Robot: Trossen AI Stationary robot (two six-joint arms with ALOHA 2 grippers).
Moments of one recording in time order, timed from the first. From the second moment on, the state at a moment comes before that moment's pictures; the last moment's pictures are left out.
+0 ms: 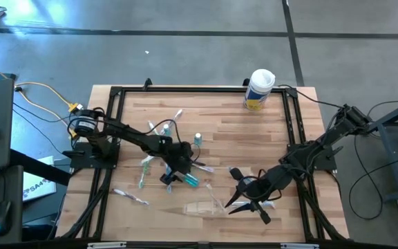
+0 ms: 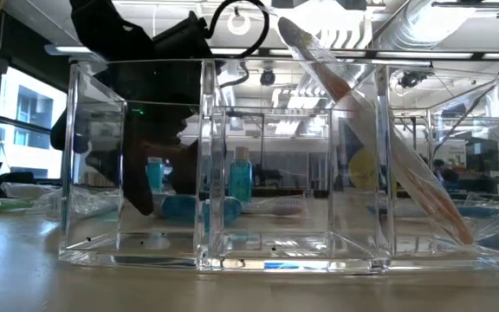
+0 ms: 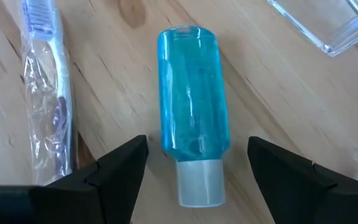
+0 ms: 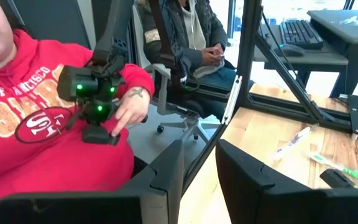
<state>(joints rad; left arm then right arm) -0.07 1.76 0.86 -0.07 0.36 0.41 0.60 1.36 1.03 0.13 0.03 0.08</state>
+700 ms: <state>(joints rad) -0.07 1.77 0.86 -0.08 0.30 0.41 0.60 1.37 1.03 0.15 0.03 0.08</state>
